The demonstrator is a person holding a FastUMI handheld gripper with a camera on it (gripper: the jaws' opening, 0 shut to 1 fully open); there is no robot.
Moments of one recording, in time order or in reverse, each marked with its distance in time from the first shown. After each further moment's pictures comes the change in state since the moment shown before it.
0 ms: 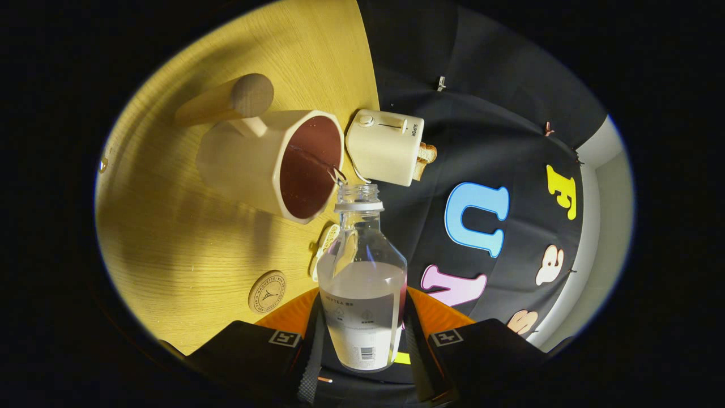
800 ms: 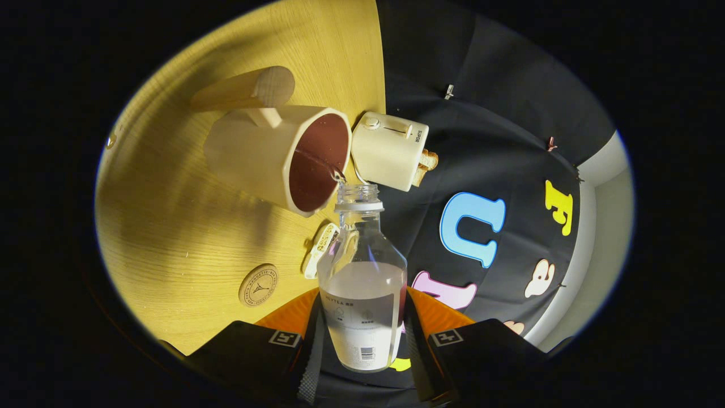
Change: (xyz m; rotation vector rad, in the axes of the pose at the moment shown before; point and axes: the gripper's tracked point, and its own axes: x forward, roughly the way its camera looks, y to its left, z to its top) arm -0.004 -0.008 0.000 -0.092 -0.020 -0.020
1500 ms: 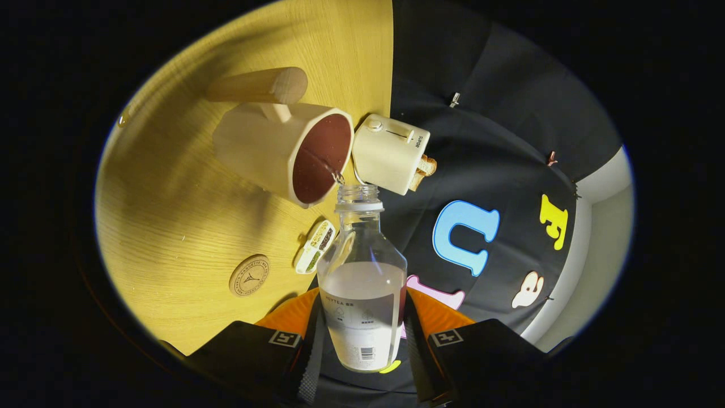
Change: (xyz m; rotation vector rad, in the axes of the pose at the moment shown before) arm -0.009 -0.008 -0.004 -0.081 -0.010 -0.017
